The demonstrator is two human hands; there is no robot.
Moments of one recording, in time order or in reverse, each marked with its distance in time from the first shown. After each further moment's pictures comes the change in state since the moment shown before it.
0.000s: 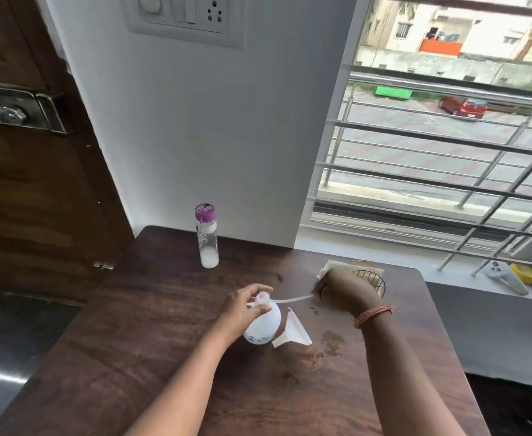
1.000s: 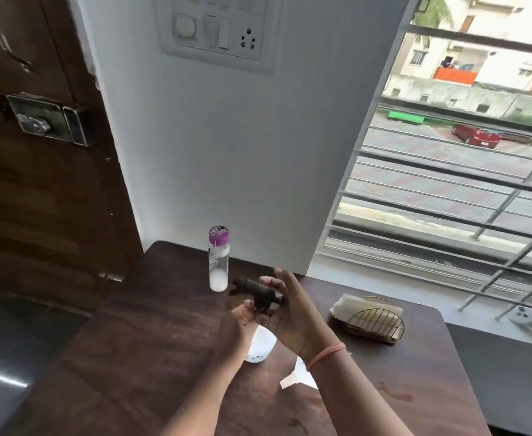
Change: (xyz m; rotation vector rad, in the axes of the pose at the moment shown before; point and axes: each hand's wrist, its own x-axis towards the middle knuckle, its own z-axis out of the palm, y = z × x) left_hand 0.022 -0.003 -0.010 -0.039 0.358 -0.004; right_hand 0.024 -0.116 0.001 2.096 -0.376 0.040
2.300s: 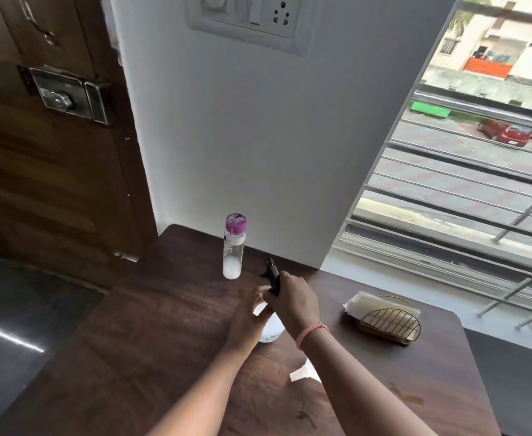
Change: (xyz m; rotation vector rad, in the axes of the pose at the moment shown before) left_hand 0.015 -0.035 0.012 -0.175 -0.008 0.063; right_hand 0.059 0.022 -0.024 -1.819 0.455 -0.540
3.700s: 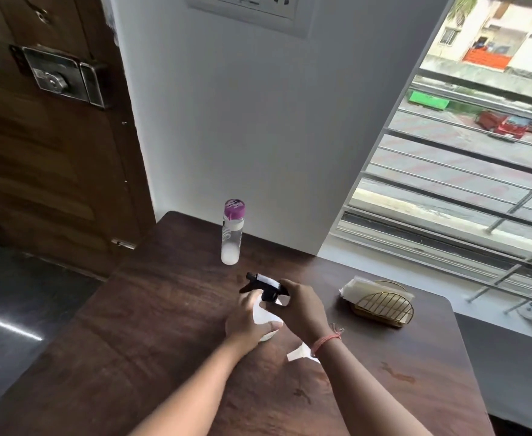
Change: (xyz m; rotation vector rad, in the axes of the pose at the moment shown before) left_hand -0.026 -0.024 0.000 0.364 -0.183 -0.221; right_hand -0.036 0.033 0.008 0.185 -0.062 -0.115
